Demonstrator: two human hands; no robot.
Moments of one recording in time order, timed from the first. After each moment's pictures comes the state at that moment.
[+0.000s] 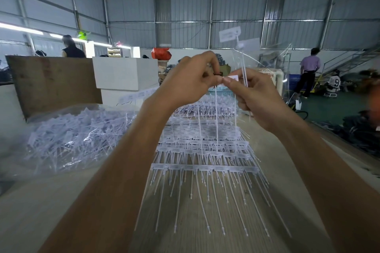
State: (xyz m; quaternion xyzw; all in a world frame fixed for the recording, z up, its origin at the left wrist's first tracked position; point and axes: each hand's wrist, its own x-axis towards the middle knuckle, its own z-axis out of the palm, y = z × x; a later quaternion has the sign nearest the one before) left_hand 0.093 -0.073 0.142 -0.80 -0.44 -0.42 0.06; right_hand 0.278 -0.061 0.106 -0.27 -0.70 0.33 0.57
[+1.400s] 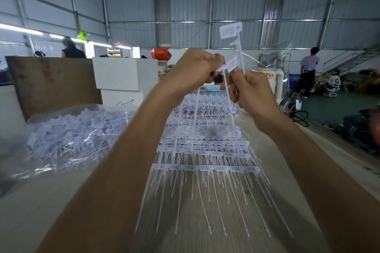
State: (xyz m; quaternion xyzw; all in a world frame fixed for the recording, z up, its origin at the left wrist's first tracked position) left_hand 0.105 -0.098 0.155 -0.73 -0.43 -0.50 -0.19; right_hand 0.263 -0.052 0.102 -0.29 -0.70 0.23 0.61
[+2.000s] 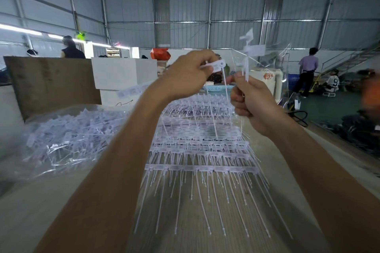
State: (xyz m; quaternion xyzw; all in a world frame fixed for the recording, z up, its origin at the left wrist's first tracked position) left_hand 0.094 -0.097 0.156 -0.78 -0.47 -0.41 -0.03; right_hand 0.272 -0.042 0.095 -0.29 -0.63 0.44 0.58
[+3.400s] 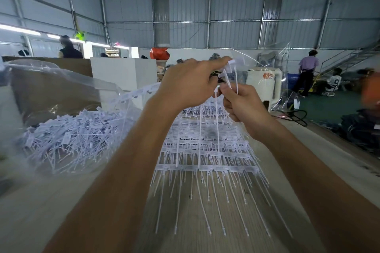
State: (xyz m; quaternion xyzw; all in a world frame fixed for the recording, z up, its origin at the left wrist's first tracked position) left_hand 0.101 -0.083 0.140 -0.77 -0.50 -0.32 0.24; right_hand 0.257 -0.054 0.086 -0.35 -0.68 0.33 0.55
